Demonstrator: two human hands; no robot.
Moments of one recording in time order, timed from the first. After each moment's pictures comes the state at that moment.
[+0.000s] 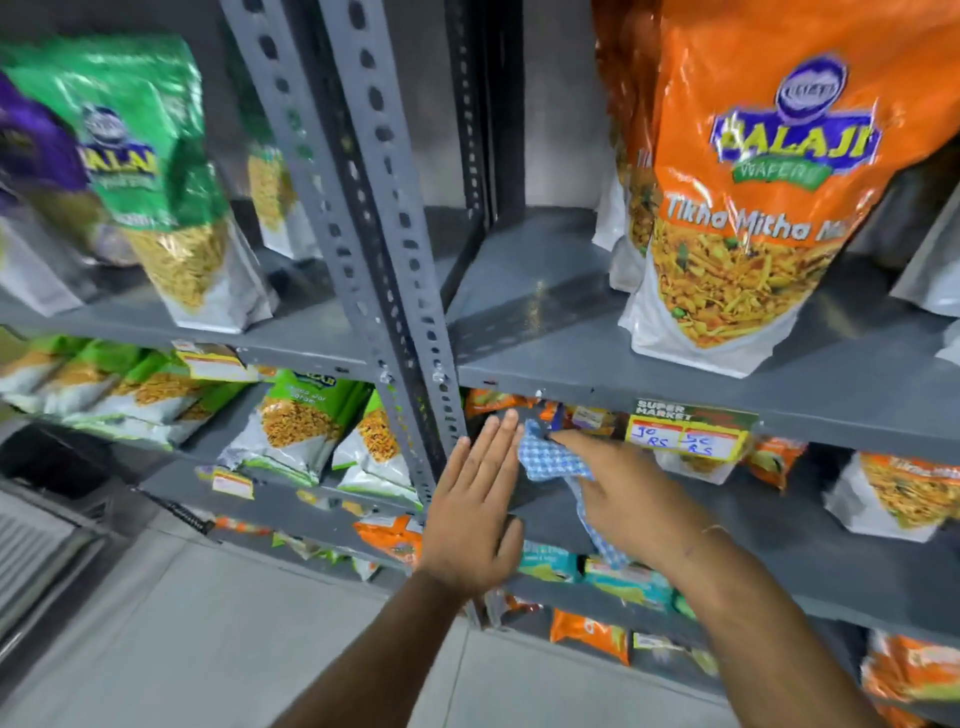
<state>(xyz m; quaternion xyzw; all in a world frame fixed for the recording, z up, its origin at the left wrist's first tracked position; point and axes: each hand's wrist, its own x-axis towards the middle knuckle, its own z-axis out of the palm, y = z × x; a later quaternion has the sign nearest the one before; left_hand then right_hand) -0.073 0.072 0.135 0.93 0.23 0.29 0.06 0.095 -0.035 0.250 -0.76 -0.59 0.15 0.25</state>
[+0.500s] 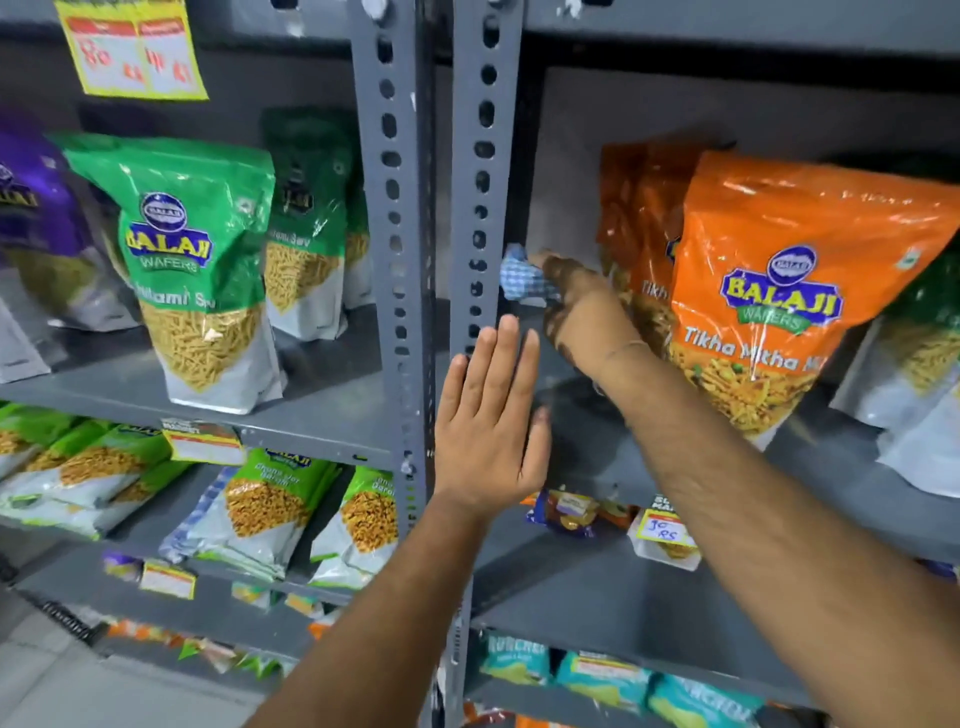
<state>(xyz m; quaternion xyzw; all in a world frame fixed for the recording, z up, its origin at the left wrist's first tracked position) -0.016 0.163 0.272 0.80 0.24 0.54 -0.13 0.118 0.154 0.418 -0.72 -0.42 0.13 0.54</state>
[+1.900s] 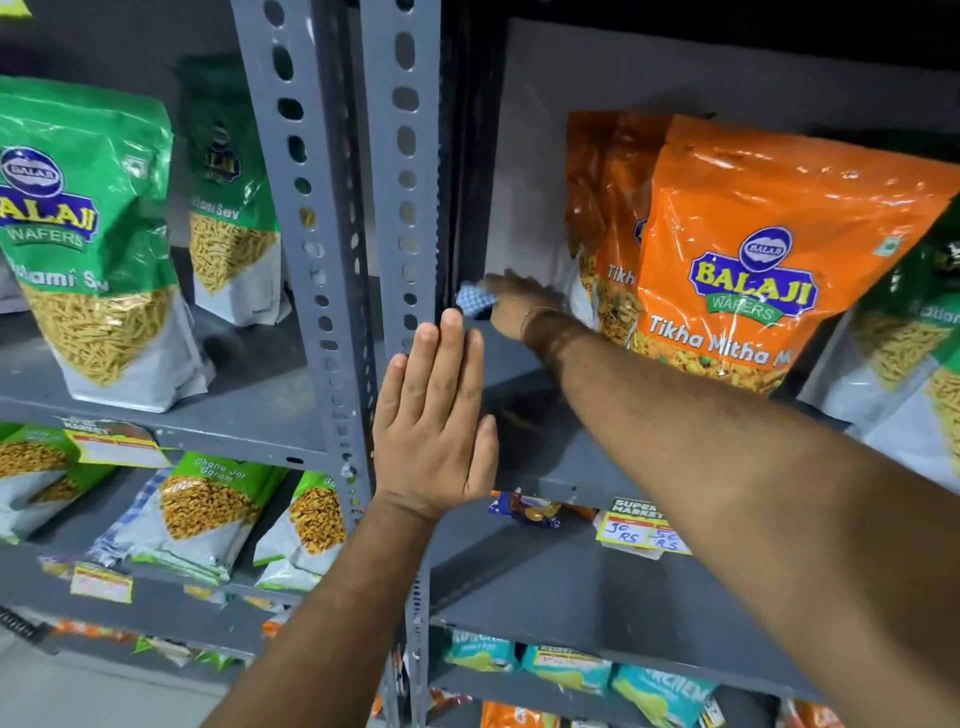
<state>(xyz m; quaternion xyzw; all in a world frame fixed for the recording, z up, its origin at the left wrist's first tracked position) -0.007 0.176 0.260 0.77 0.23 0.56 -0.21 0.207 0.254 0.343 -0.84 -0.53 0.04 0.12</state>
